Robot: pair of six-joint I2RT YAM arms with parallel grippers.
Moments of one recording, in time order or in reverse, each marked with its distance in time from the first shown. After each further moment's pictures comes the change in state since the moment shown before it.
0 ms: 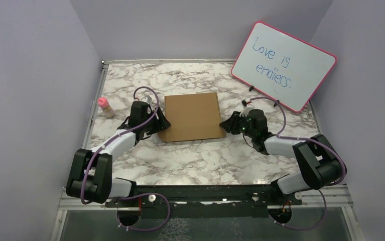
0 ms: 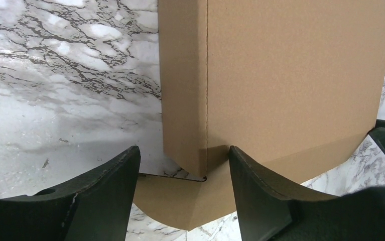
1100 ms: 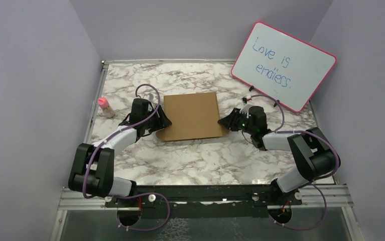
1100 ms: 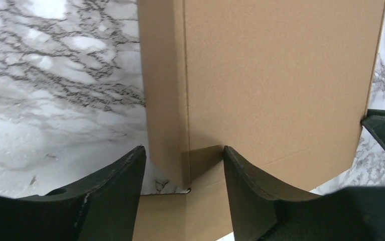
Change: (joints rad) left arm 0.005 0.042 0.034 0.003 0.039 0.008; right arm -0.031 0.101 0.050 0.072 -0.103 0.087
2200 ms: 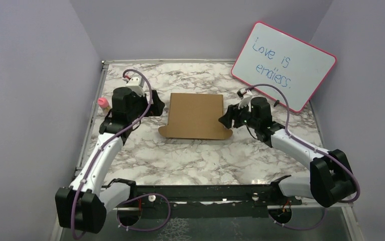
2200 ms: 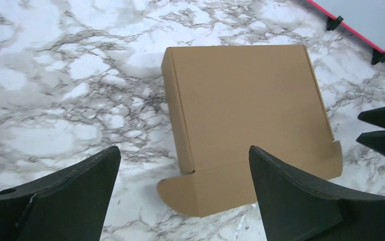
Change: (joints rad) left arm 0.036 -0.269 0.222 -0.178 -0.039 0.307; right arm 0.030 -0.267 0.166 -0.496 0.029 -0.356
